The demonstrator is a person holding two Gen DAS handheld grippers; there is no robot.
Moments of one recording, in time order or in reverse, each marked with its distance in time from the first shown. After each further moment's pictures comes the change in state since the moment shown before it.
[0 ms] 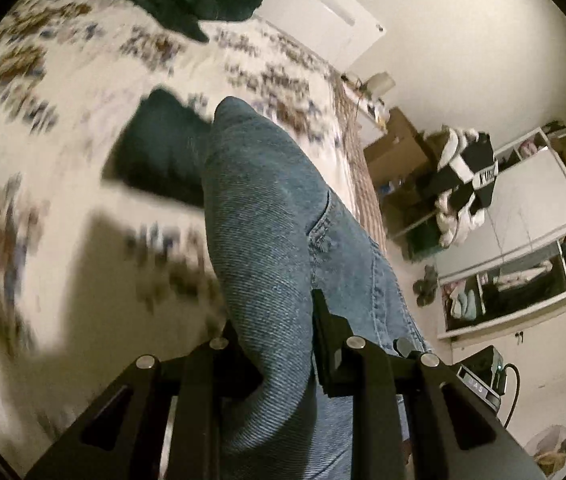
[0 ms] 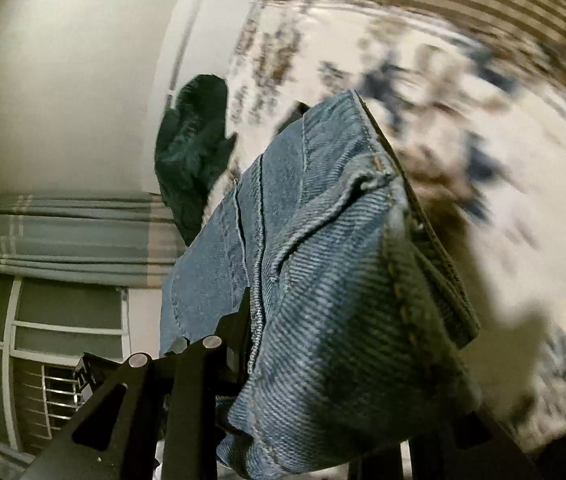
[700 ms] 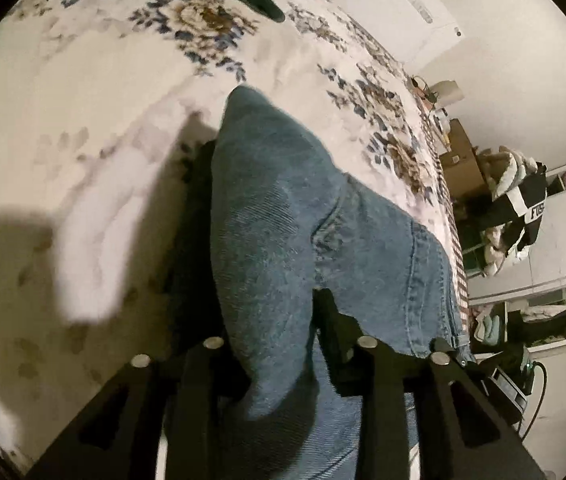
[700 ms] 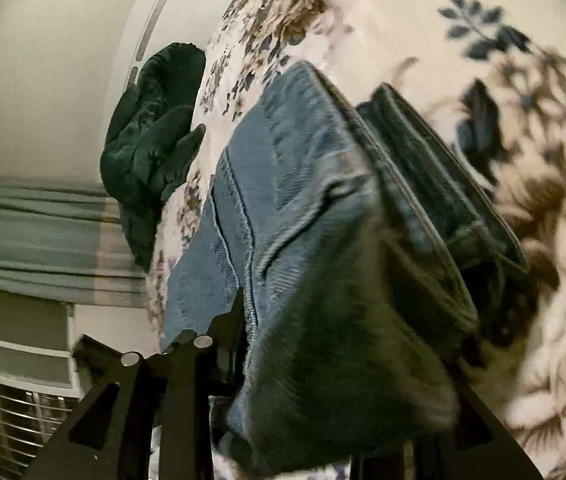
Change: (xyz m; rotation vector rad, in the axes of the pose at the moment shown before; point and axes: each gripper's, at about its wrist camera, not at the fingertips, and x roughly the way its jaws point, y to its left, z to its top) left arm 0.144 0.153 0.173 -0.093 0.104 0.073; right arm 0.331 0.006 0.160 -0.045 0.064 -0.115
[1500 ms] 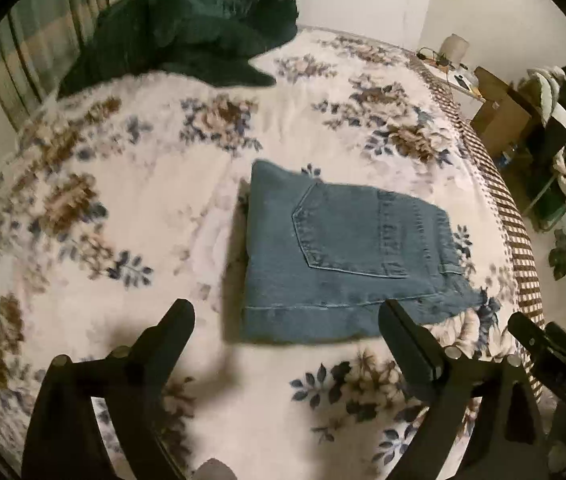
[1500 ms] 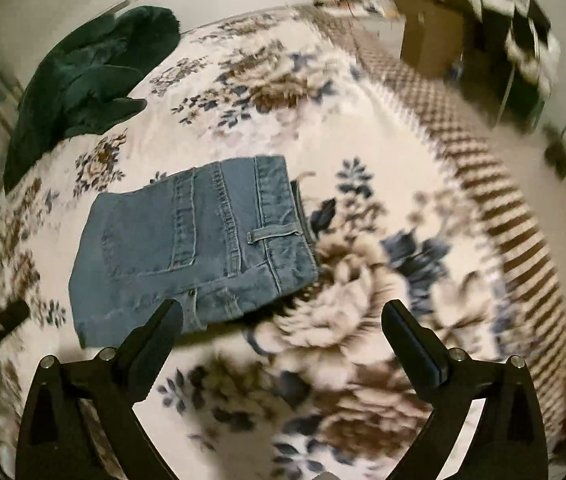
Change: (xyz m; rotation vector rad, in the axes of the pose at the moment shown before) left arm -0.144 -0.132 -0.063 0.317 -0.135 0.470; right arm -0.138 0.149 -0.086 -0.520 -0.162 -0.738
